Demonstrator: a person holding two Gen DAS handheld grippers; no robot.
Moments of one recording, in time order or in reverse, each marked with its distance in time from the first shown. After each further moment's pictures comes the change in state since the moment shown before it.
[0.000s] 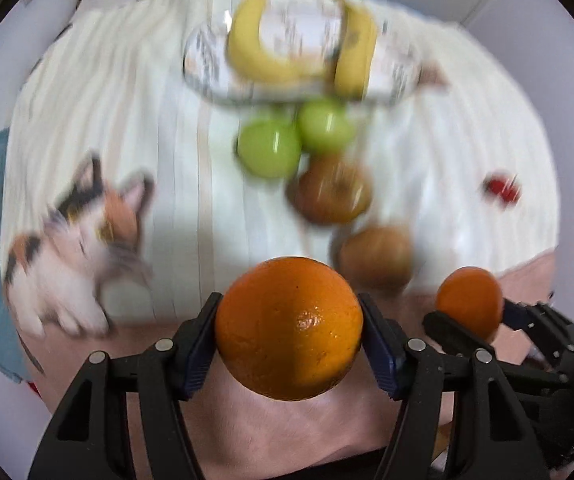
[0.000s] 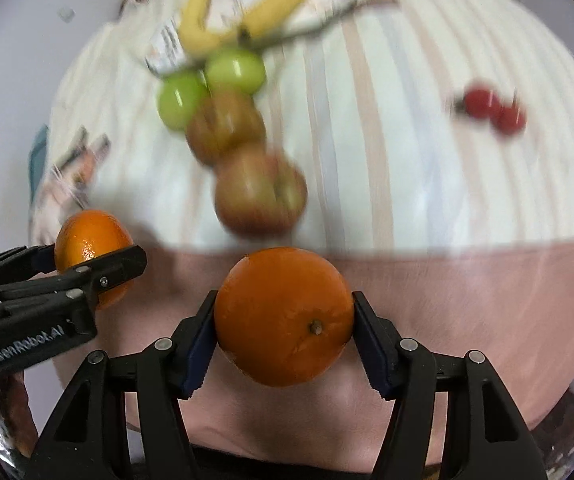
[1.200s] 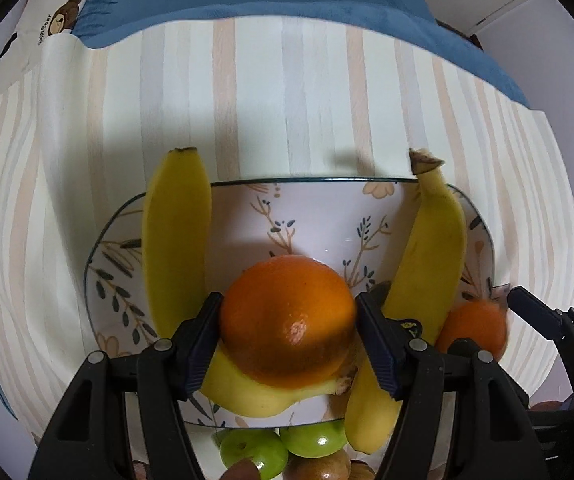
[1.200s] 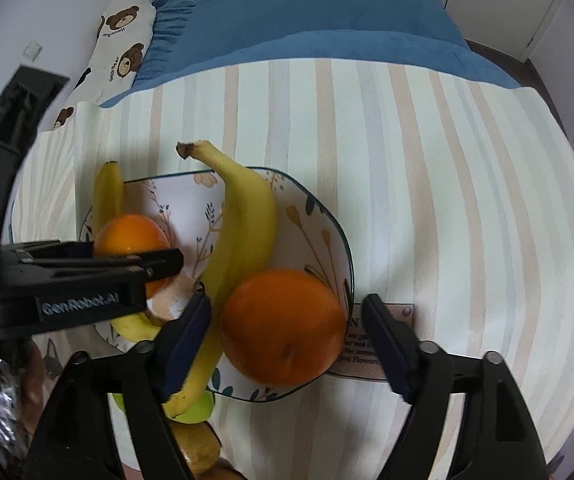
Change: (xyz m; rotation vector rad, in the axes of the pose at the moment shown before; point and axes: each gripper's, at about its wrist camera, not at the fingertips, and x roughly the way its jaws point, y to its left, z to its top) left arm 0.154 -0.009 0.302 -0.034 0.198 -0.020; right arm 0.062 -0.044 0.294 -0.030 0.027 -0.039
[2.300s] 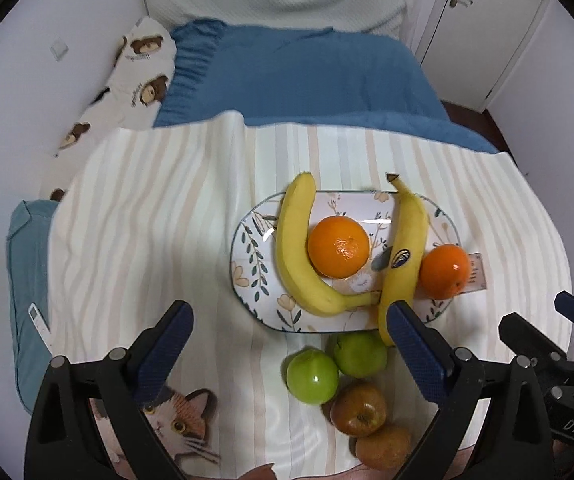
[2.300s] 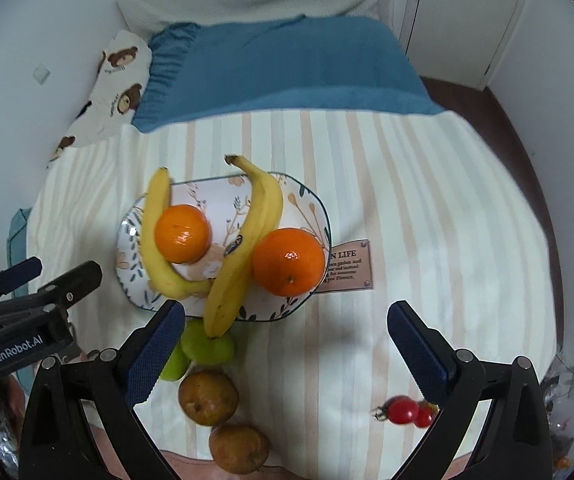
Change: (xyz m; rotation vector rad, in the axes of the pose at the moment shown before) left arm -0.149 0.008 -0.143 -0.025 -0.406 0.175; right arm -0.122 0.029 -0.098 0.019 -0.220 -0.097
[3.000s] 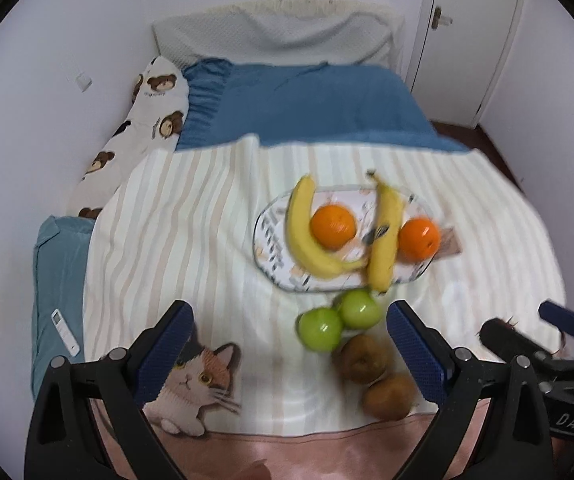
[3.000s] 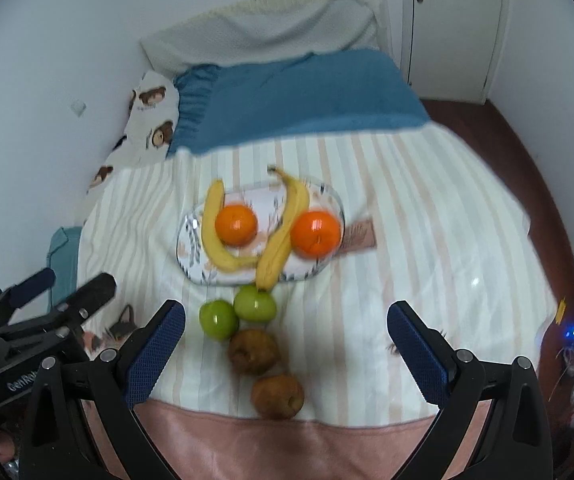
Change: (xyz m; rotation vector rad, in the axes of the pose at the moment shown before) left arm -0.070 0.002 -0.069 0.053 -0.105 0.052; right arm -0.075 0.005 -0.078 0.060 -0.061 0.108
